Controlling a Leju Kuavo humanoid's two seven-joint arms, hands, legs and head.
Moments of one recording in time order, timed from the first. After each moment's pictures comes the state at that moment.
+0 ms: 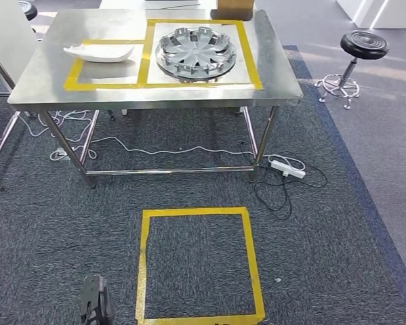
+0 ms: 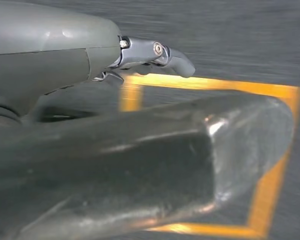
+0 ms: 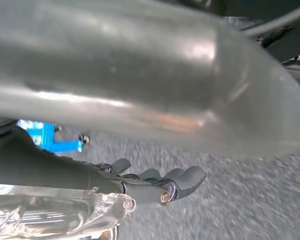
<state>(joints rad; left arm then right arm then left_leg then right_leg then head) -0.08 -0.17 0.06 -0.40 0.06 0.25 -0.40 -0.07 0.18 -0.98 -0.22 1.26 -0.16 0.00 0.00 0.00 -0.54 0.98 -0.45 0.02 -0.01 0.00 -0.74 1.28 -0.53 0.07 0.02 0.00</state>
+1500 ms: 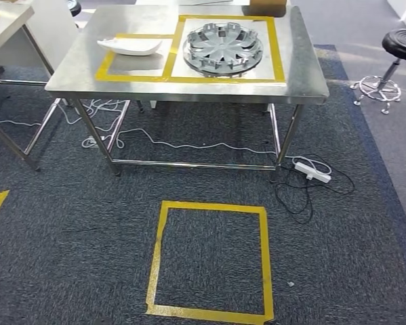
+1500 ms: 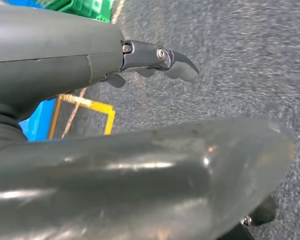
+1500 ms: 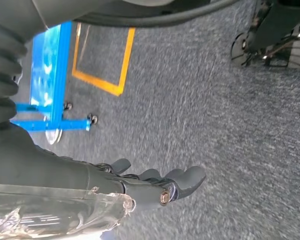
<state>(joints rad) -0.05 -0.17 0.03 -0.21 -0.14 0.53 0.04 -0.08 0.18 -1.02 -0.22 1.29 -0.20 0.06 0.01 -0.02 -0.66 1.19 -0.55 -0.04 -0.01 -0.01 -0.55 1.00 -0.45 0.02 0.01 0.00</state>
